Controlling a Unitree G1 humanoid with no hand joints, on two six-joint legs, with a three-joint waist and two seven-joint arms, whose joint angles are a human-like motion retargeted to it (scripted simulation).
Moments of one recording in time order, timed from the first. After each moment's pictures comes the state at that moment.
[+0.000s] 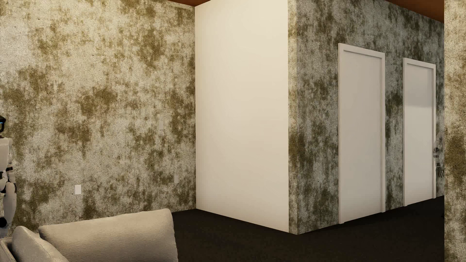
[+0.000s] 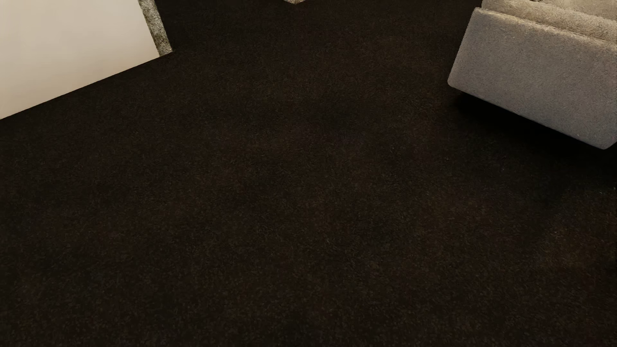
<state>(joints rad) -0.06 -0.02 -0.07 -0.16 -0.08 -0.07 0.00 0.00 -0.03 0.48 0.16 0.26 0.32 -0.40 -0.02 0.31 -0.28 0.00 0.00 -0.60 0.55 0.90 0.91 0.00 0.00 0.00 0.00 0.00 0.00</state>
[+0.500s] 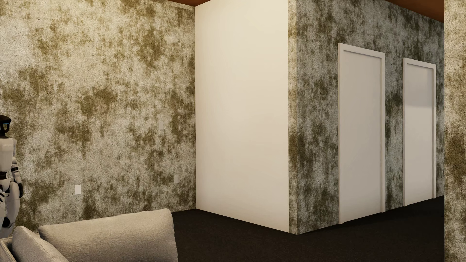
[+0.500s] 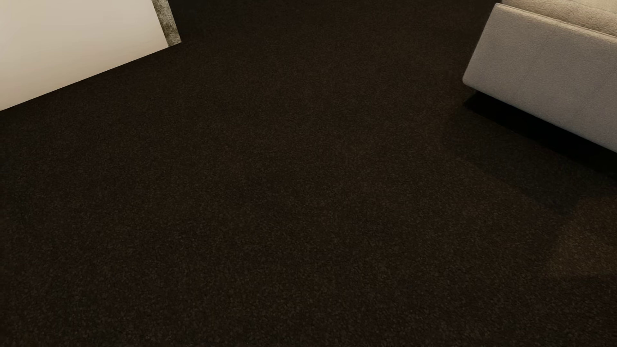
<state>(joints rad) -0.08 -0.06 -0.04 -0.20 -0.08 -0.07 0.00 0.00 -0.01 0.44 0.54 0.17 0.21 -0.23 -0.24 0.30 -0.30 0.00 0.00 -0.62 0.46 0.86 0.83 0.00 0.00 0.00 0.00 0.00 0.00</state>
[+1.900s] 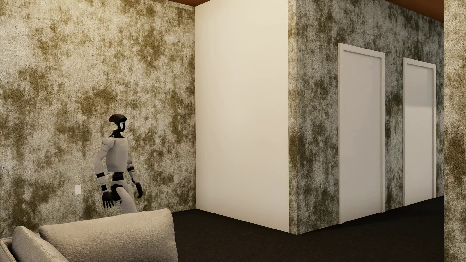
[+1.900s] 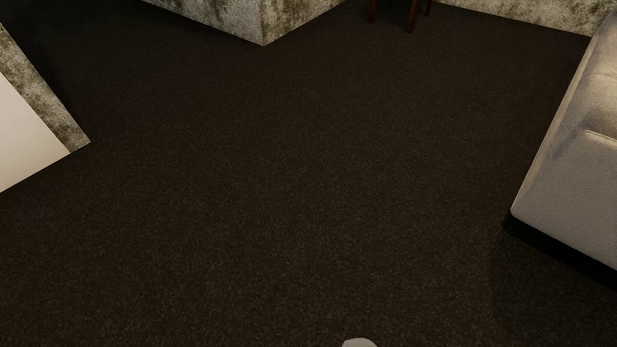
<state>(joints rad) 0.12 -0.37 -0.18 -0.18 -0.12 -0.06 0.00 0.00 0.12 0.43 0.97 0.13 0.31 -0.24 -0.22 0.40 -0.36 0.00 0.00 -0.61 0.49 0.78 0.85 0.00 0.00 0.00 0.00 0.00 0.00</state>
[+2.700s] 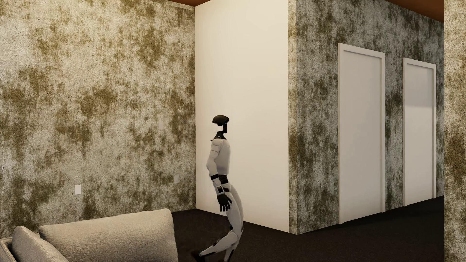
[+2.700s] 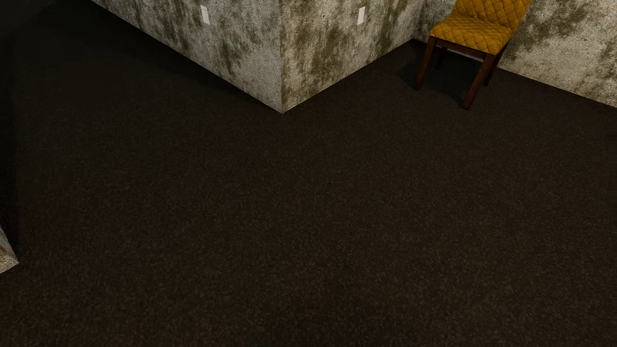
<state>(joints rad) -0.16 -0.14 -0.03 -0.23 -0.13 -0.13 0.00 0.00 0.10 0.58 1.32 0.31 0.28 0.04 -0.18 0.38 -0.37 0.00 0.00 -0.71 0.40 0.93 0.87 0.00 0.00 0.00 0.00 0.00 0.00</state>
